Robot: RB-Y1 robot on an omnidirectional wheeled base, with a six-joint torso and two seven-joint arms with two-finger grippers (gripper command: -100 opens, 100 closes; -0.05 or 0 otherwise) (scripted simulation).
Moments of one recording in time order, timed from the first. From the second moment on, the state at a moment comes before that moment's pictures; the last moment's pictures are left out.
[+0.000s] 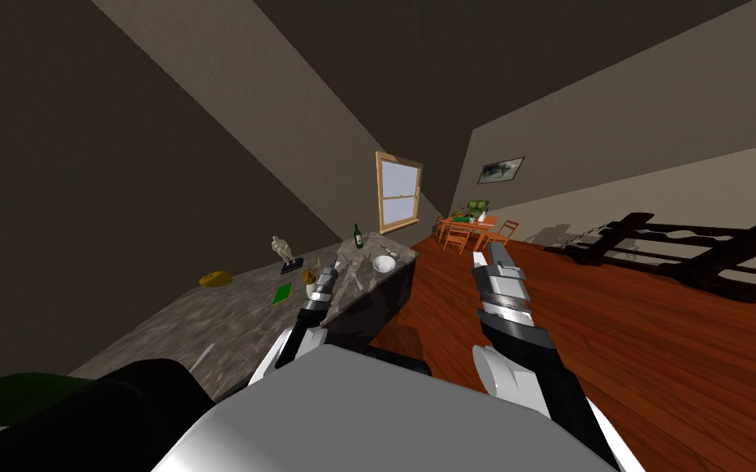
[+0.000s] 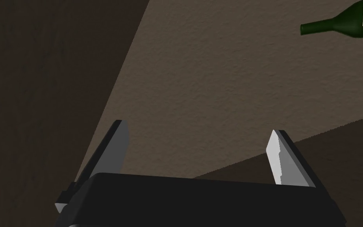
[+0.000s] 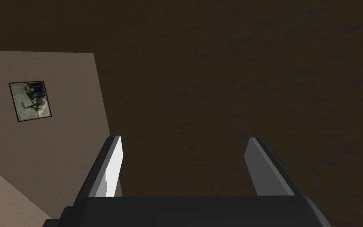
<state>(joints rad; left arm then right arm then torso) 0.57 0.13 0.05 -2.20 -0.10 -0.39 -0.08 0.48 0.05 0.05 -2.35 0.09 -0.38 0.17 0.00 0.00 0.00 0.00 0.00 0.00</state>
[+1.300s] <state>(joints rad) 0.76 0.39 0.12 -2.13 -0.05 -0.12 -0.07 0.48 0.05 0.05 -2.35 0.09 -0.38 0.17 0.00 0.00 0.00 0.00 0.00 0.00</state>
